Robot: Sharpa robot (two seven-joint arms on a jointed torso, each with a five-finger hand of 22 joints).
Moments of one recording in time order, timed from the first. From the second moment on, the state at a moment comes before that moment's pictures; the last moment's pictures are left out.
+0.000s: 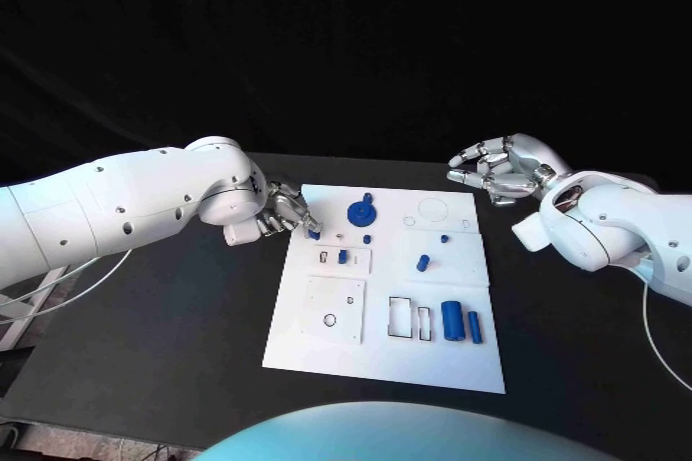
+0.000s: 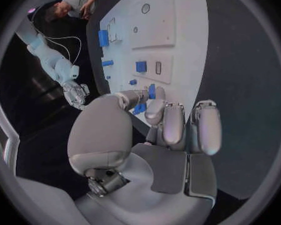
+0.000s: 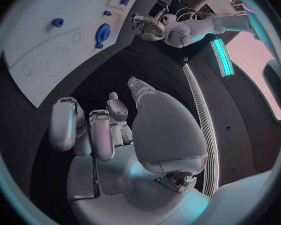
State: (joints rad) left arm 1.32 -0.78 -0.11 1.39 -0.78 0.20 -0.54; left_hand 1.13 -0.20 0.77 0.17 0.33 0.86 0.06 0.74 0.63 1.38 -0.03 1.16 1.07 1.47 -0.08 1.32 1.25 0.07 1.42 0.03 1.44 1.31; right arm 1.30 -0.87 -0.16 1.46 -0.62 -0.37 0.18; right_hand 1.32 -0.13 0.24 0.22 0.20 0.78 0.17 0.33 0.42 1.16 0.09 1.24 1.09 1.46 0.02 1.46 1.31 0.06 1.38 0.12 1.27 1.31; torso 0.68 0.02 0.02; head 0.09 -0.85
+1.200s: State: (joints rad) left arm 1.27 -0.77 -0.12 1.48 -0.97 0.14 -0.55; left_hand 1.07 -0.22 0.82 0.13 0.35 0.86 0.06 0.76 0.72 1.40 -0.04 1.18 1.09 1.47 -0.09 1.32 1.25 0.05 1.44 0.02 1.45 1.31; right arm 1.30 -0.88 -0.16 1.46 -0.63 -0.36 0.18; right_hand 1.32 -0.13 0.24 0.22 0.20 0.78 0.17 0.34 0.42 1.16 0.09 1.24 1.09 1.46 0.02 1.46 1.31 0.06 1.38 0.12 1.27 1.31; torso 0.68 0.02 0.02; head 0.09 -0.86
